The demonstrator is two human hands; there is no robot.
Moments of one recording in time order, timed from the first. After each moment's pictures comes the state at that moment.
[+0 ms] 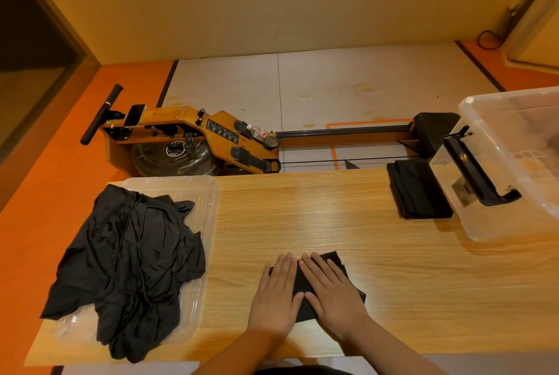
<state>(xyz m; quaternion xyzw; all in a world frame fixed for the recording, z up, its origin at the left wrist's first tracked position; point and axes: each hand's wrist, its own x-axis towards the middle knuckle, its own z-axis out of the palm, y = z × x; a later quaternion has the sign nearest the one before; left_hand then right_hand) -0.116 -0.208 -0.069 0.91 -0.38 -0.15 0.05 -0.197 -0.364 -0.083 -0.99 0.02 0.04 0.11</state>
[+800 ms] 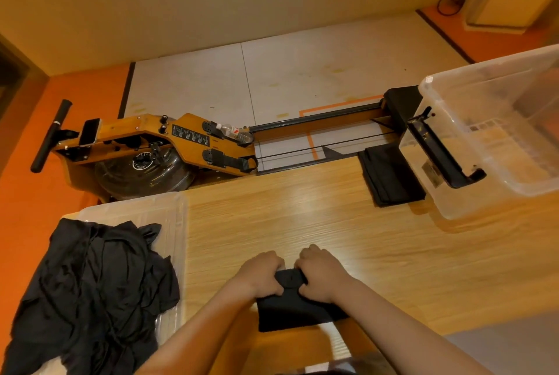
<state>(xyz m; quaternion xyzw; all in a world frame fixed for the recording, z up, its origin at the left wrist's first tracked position) -0.034 -0.277 -0.029 0.80 -0.41 -0.43 0.02 -0.145 -0.404 -0.042 -0.96 0.06 0.22 0.17</state>
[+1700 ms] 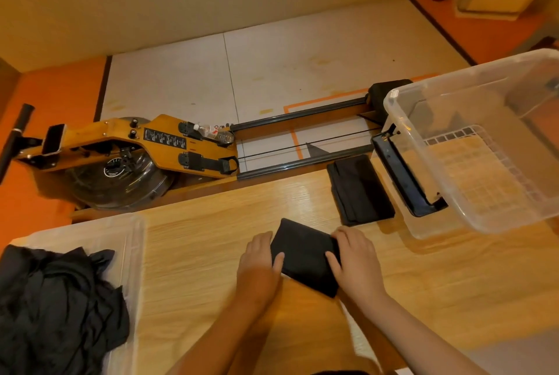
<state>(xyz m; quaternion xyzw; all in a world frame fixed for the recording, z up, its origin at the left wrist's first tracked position) -0.069 -0.370 -0.038 0.91 -0.27 -0.20 0.23 -0.195 -0.525 -0.034 -0.93 0.31 -0.03 0.17</state>
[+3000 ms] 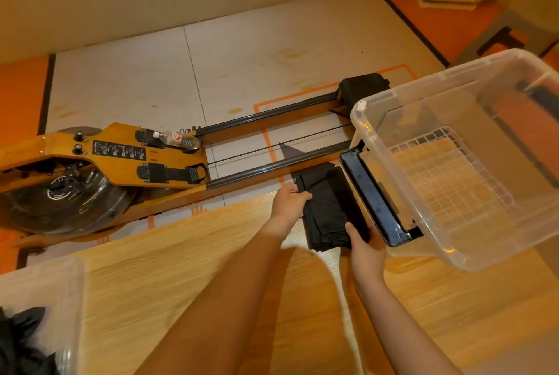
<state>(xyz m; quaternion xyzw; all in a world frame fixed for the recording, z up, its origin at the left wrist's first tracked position) -0.010 -0.582 -0.057 0.73 -0.05 -0.48 0.49 -0.172 -0.603 -0.032 -0.35 0.64 -0.26 0.63</state>
